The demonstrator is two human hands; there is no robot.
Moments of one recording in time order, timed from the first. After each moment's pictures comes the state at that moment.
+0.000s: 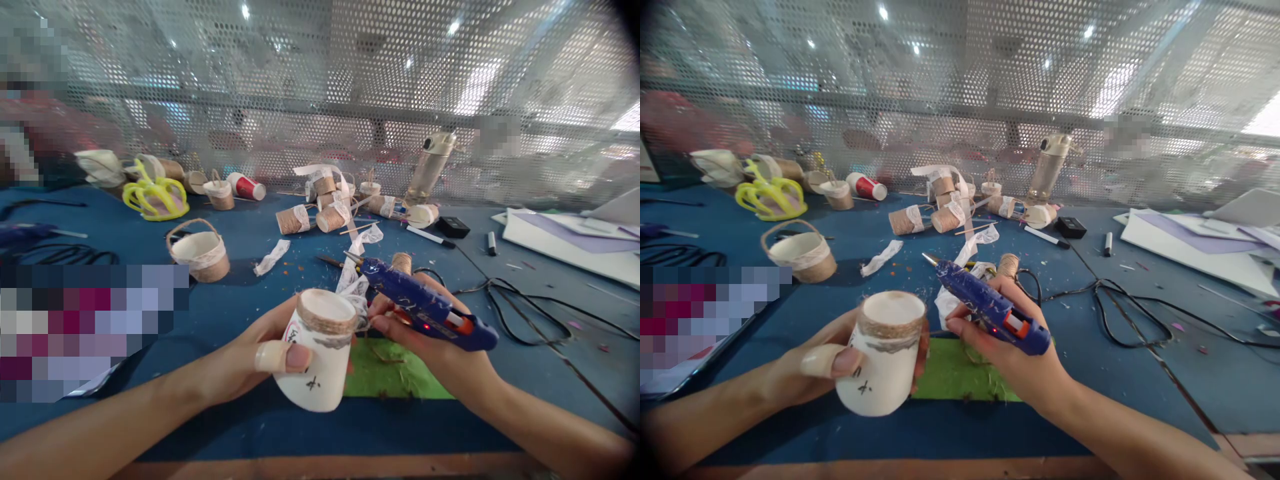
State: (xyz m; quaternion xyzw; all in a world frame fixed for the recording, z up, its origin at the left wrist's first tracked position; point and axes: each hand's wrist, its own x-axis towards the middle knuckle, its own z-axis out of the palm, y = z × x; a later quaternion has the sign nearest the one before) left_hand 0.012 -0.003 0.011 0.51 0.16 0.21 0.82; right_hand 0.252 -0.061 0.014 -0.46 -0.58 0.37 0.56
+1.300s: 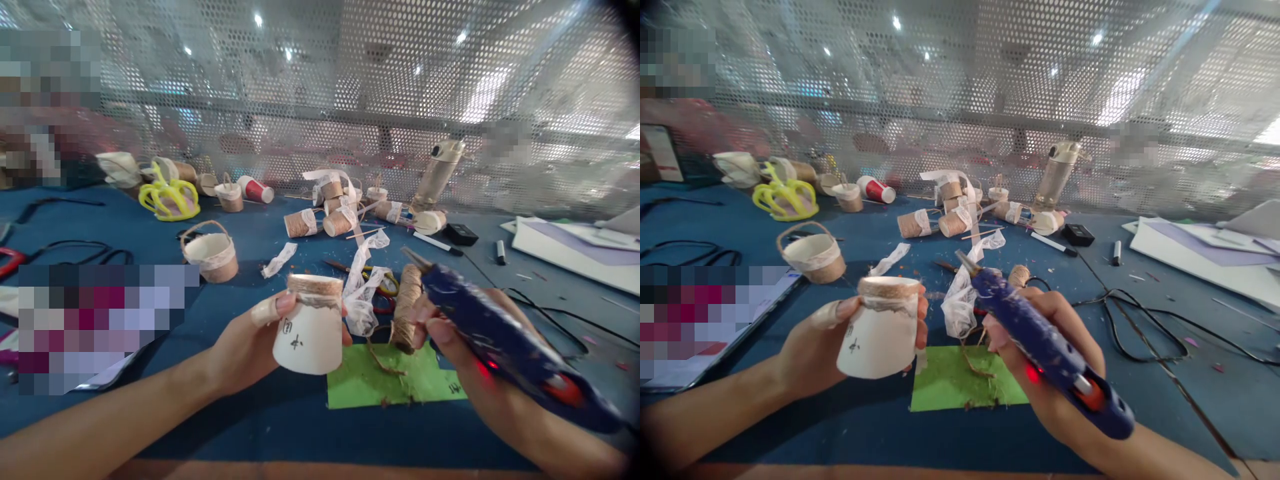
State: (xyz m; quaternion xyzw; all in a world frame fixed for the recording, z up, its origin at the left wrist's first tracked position) left_hand 0.014 0.006 0.013 0.44 0.14 0.29 0.84; right_hand 0.271 -0.077 0.021 -0.50 -0.67 0.12 0.54
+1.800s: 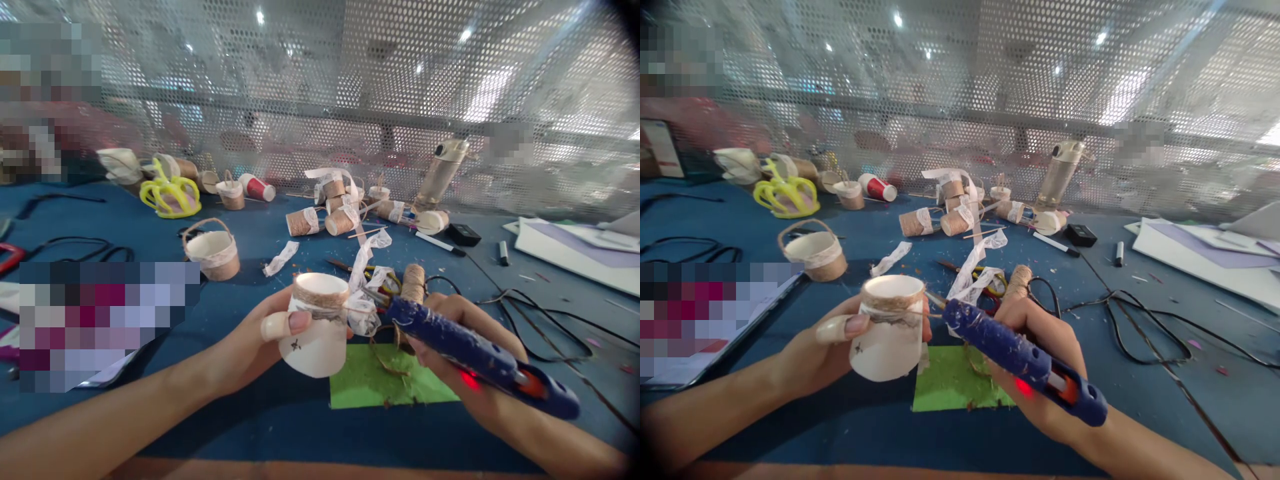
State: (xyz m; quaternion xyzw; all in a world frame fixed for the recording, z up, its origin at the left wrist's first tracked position) left_hand 0.011 0.005 0.013 0.48 0.15 0.31 0.80; right_hand 0.263 -0.075 0.019 -0.44 -0.69 0.24 0.52
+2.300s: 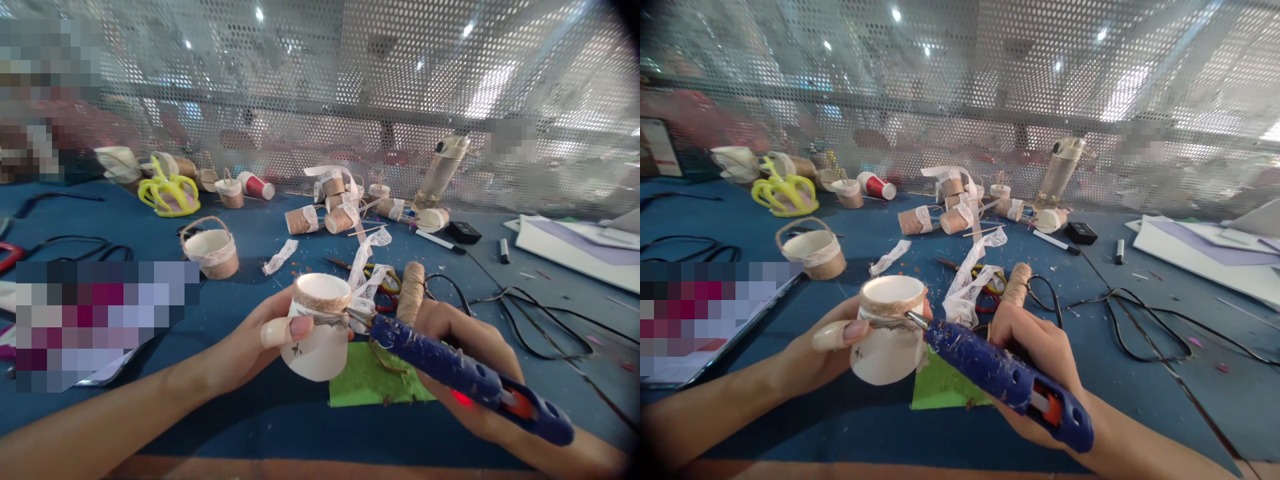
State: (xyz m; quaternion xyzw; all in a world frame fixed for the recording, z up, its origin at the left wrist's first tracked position) left_hand 0.011 0.003 0.015 0.52 0.17 0.31 0.78; right_hand 0.265 -0.077 0.016 -0.44 -0.75 0.21 0.46
